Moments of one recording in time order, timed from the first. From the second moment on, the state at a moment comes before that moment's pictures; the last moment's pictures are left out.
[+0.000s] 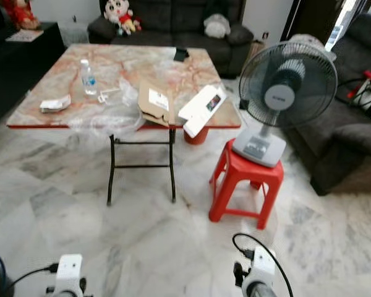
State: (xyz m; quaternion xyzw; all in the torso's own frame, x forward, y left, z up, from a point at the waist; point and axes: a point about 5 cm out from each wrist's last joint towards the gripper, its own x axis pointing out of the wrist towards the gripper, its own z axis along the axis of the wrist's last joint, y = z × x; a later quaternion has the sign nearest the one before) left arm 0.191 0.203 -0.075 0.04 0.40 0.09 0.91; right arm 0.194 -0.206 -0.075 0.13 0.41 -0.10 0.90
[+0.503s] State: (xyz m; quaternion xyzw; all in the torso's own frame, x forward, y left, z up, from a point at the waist) left arm 0.200 0.201 -0.070 0.04 0.39 0.10 0.92; right arm 0.200 -0.211 -0.070 0.14 0.39 -0.09 0.91
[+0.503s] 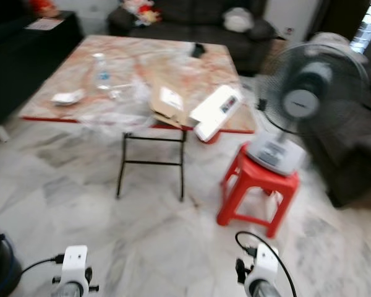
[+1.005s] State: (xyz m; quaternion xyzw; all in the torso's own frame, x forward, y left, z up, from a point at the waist) left arm 0.192 0.197 -0.075 0.04 0.40 0.10 0.91; right arm 0.196 -0.217 -0.071 0.13 0.39 -0.09 0.91
